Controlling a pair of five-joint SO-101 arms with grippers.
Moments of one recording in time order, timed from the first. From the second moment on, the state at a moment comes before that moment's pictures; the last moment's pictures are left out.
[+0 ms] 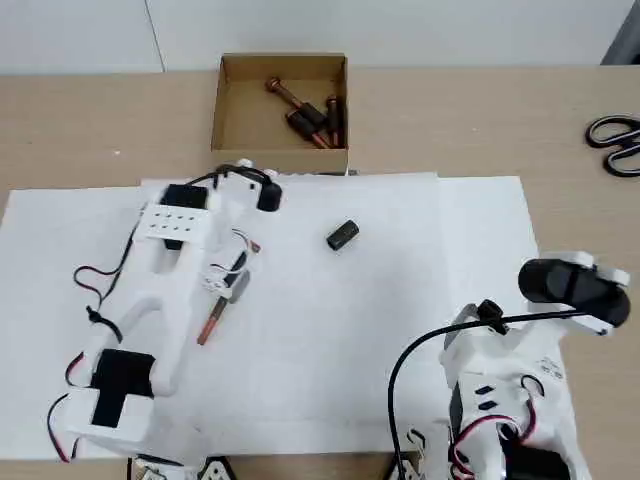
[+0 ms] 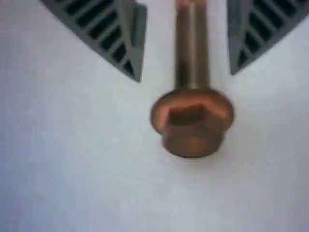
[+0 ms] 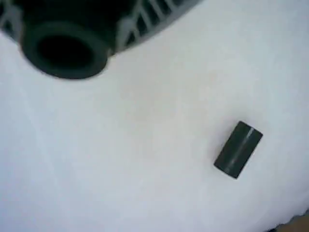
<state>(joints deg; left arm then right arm) 2.9 4.5 17.8 84.6 -14.4 5.9 -89.1 47.6 90.4 -22.0</state>
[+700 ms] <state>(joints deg) 2.1 10.8 17.8 81.5 -15.7 5.9 -89.1 47.8 89.5 -22.0</state>
